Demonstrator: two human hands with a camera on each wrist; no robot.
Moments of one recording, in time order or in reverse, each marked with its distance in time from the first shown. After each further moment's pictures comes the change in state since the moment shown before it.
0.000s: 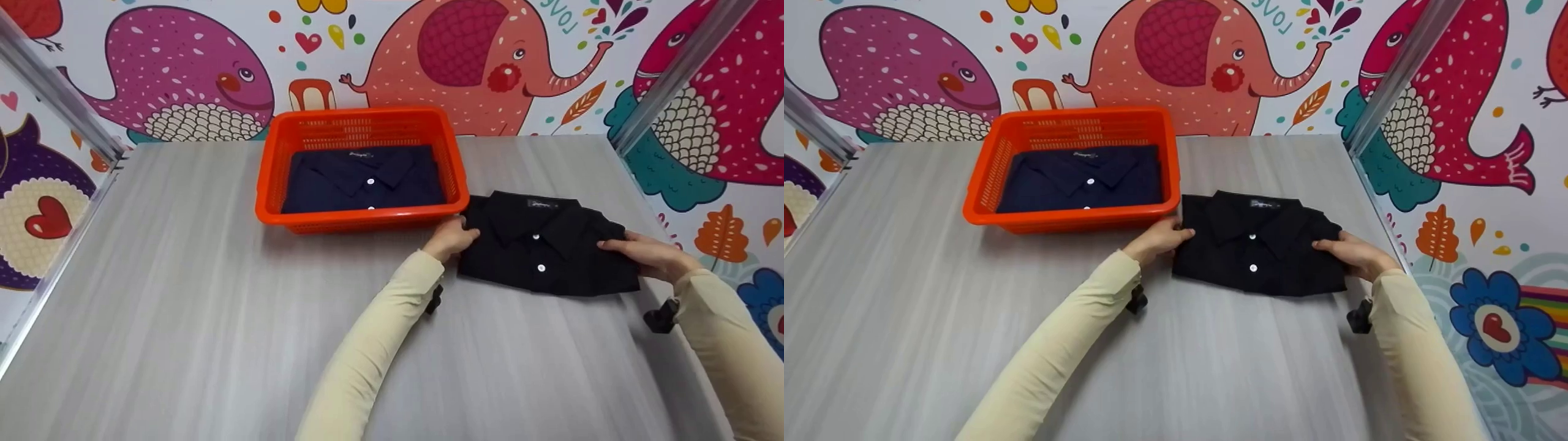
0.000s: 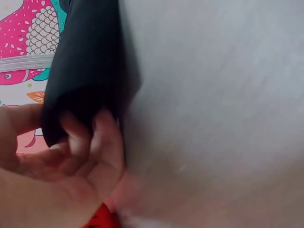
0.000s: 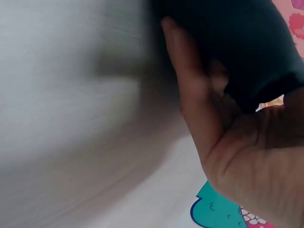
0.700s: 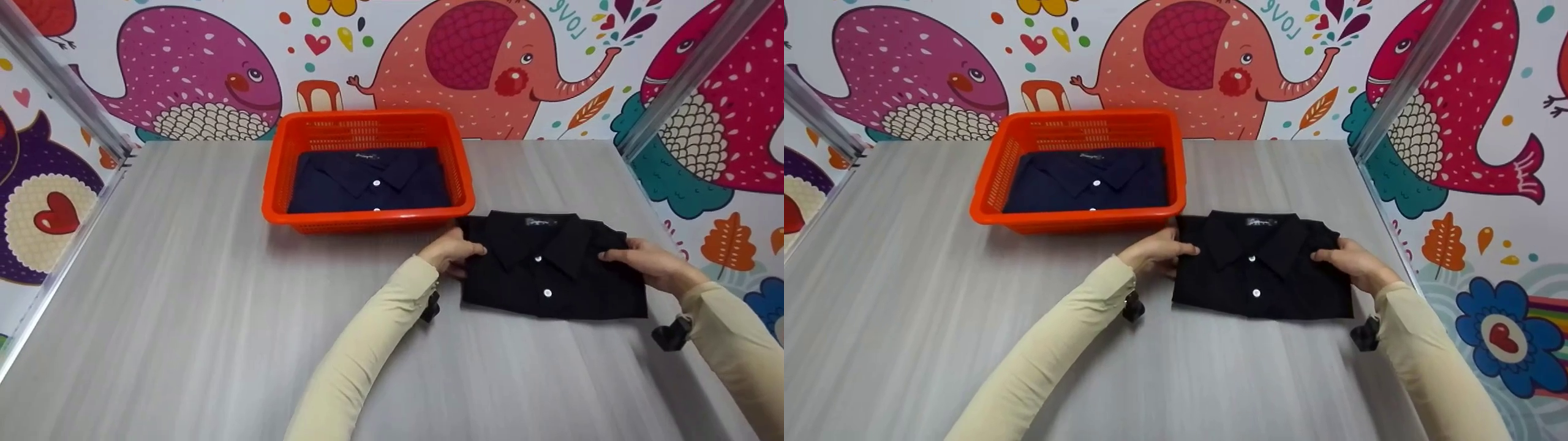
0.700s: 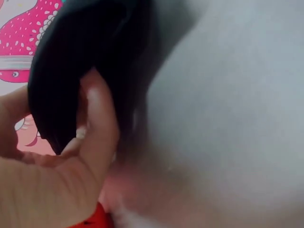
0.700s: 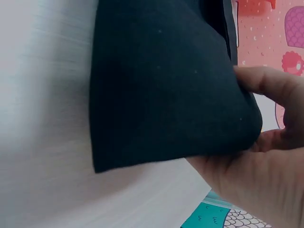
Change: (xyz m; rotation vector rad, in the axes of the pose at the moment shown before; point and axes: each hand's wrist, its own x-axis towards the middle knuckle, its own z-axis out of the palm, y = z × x) left_hand -0.015 -0.007 -0.009 -0.285 -0.162 -0.171; right_hand -0.010 -0.011 0.020 0.000 0.043 -0.090
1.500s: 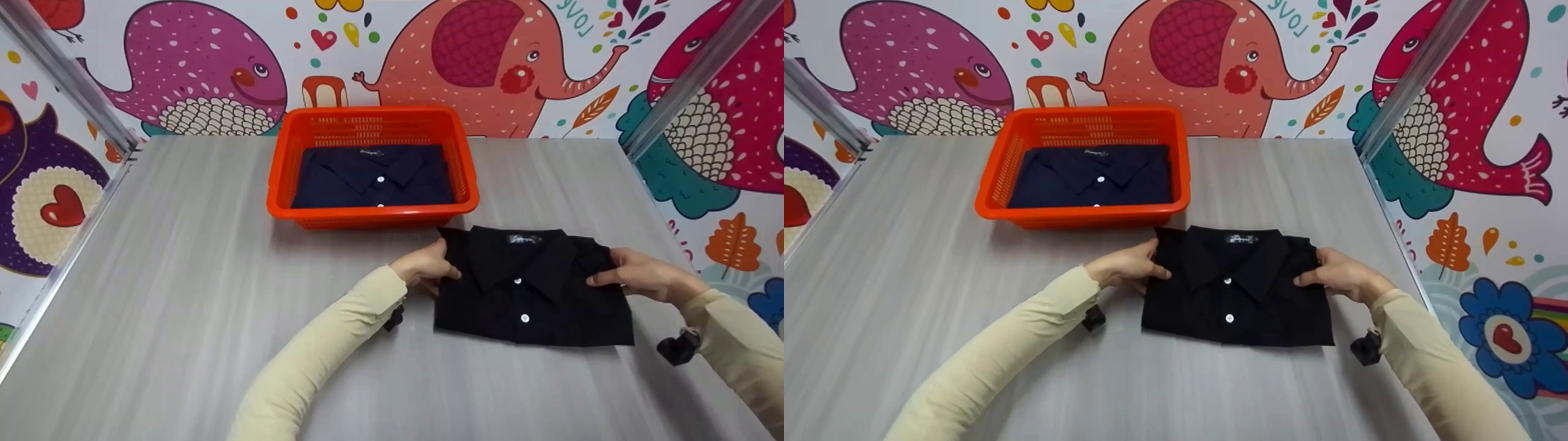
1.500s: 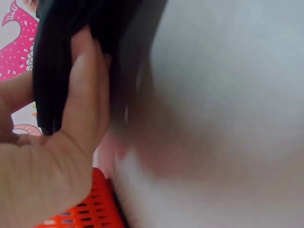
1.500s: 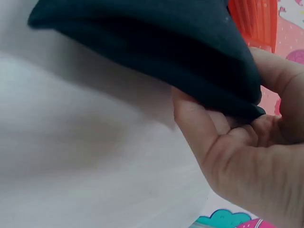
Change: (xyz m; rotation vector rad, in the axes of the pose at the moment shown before) left_hand -0.041 -0.020 -0.034 0.272 -0.127 0.038; right_hand -0.019 -0.017 0.032 -0.007 -0.162 -0.107
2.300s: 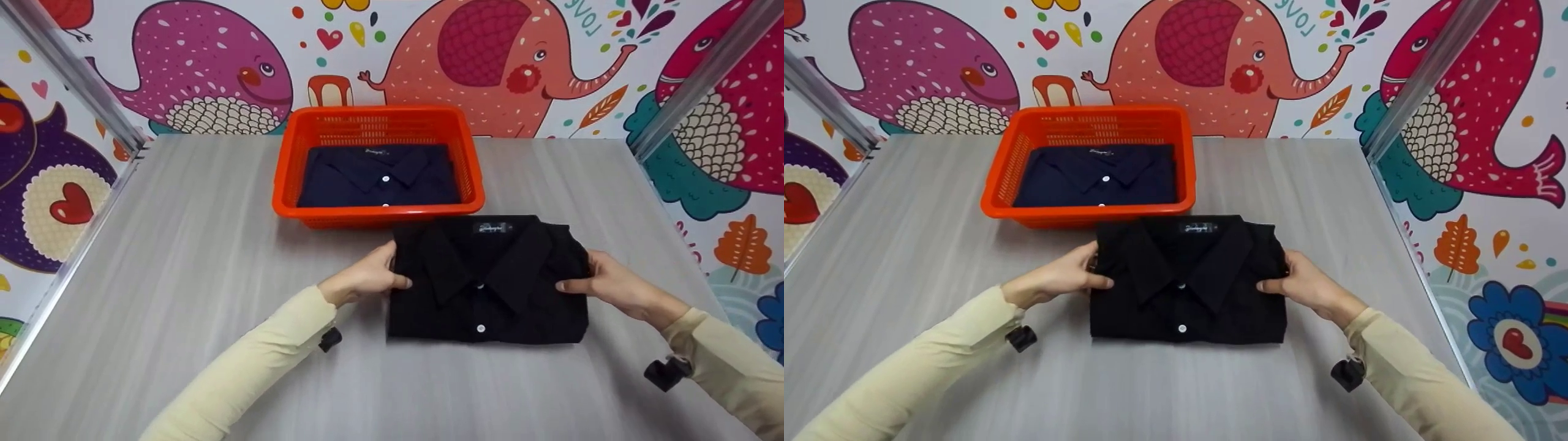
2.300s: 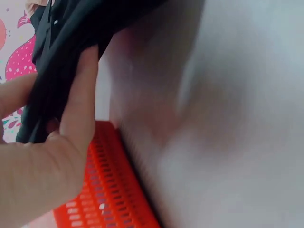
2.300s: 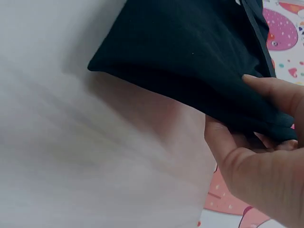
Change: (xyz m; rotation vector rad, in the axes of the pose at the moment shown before) left_hand -0.080 -0.028 -0.053 -0.072 0.064 0.217; right_hand 0.006 -0.031 0.064 0.008 0.068 -0.314
